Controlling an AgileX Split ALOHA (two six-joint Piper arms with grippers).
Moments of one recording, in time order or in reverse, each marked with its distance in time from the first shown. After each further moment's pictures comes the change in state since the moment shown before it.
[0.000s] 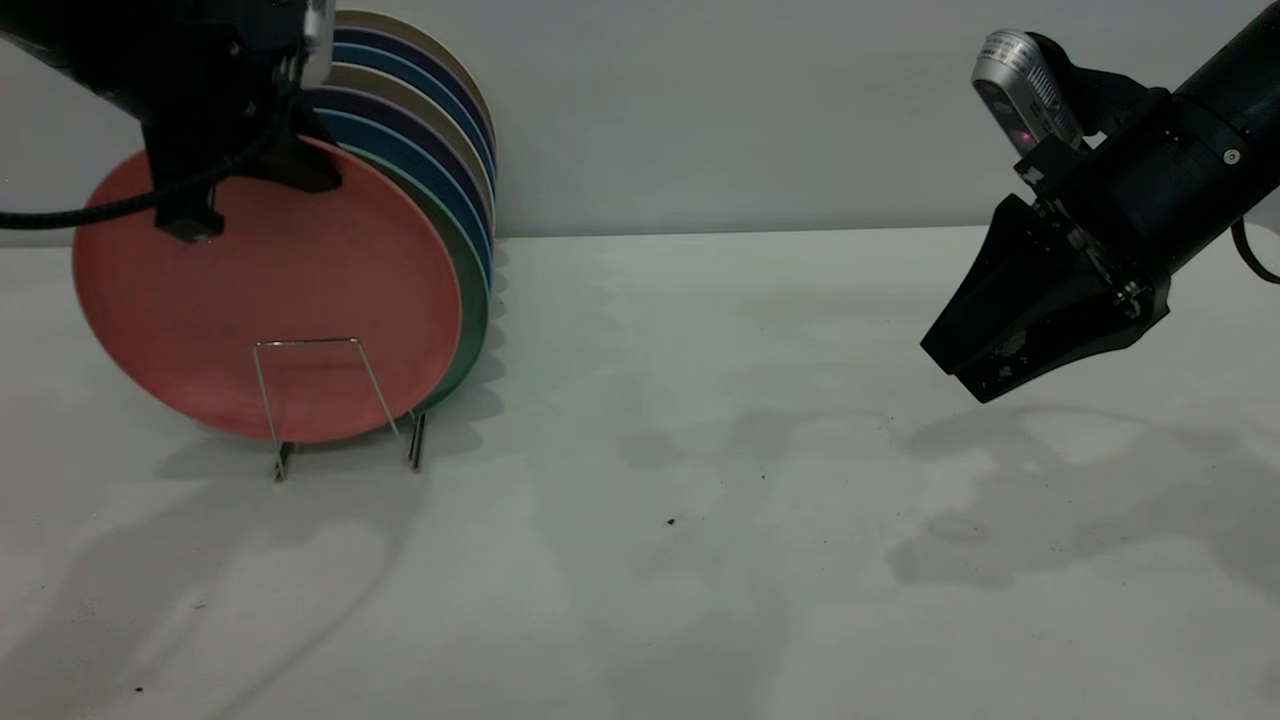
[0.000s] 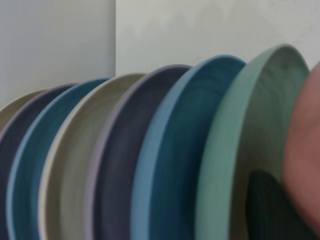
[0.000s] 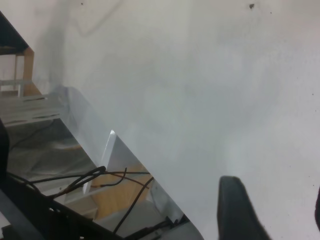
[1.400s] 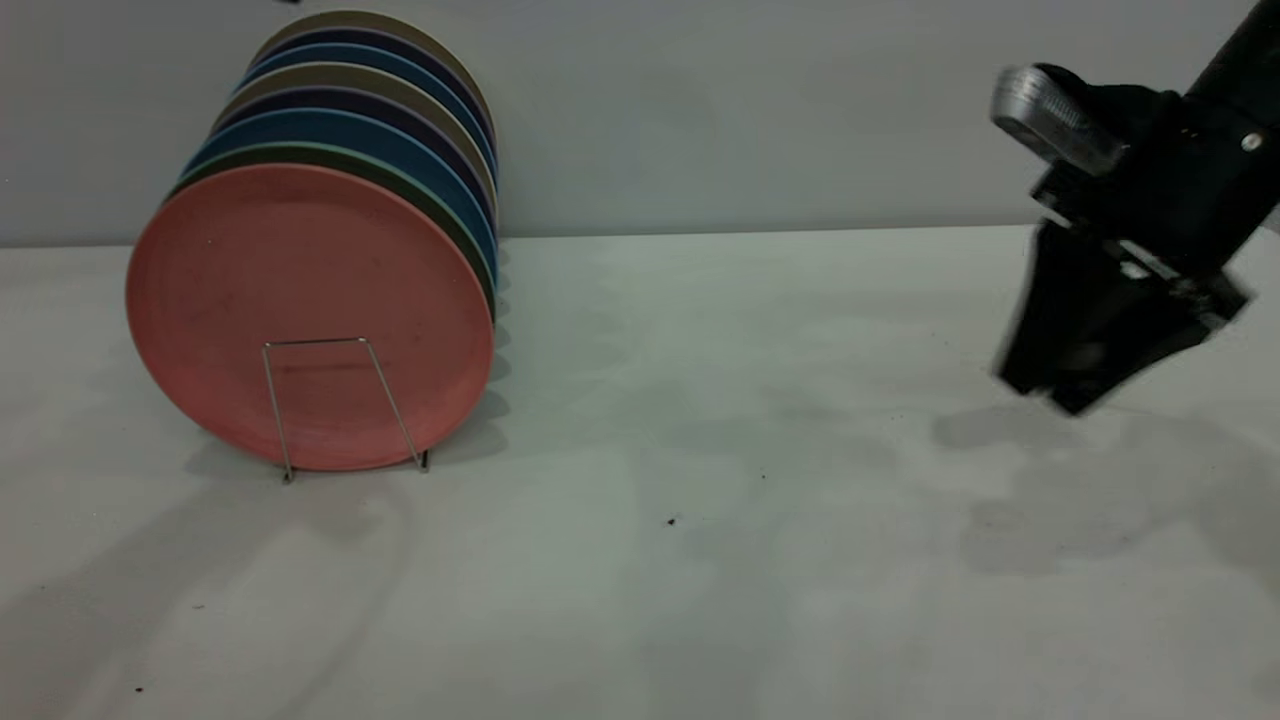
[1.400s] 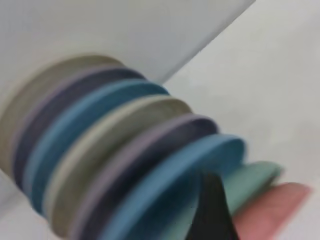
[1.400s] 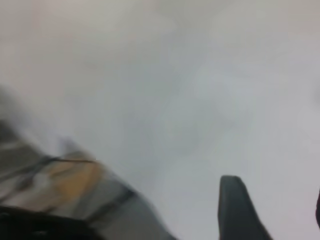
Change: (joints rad) left arm 0.019 -0.256 -0.001 0.021 0.137 -0.993; right arm 0.001 -0.009 -0.104 -0.361 -0.015 0.370
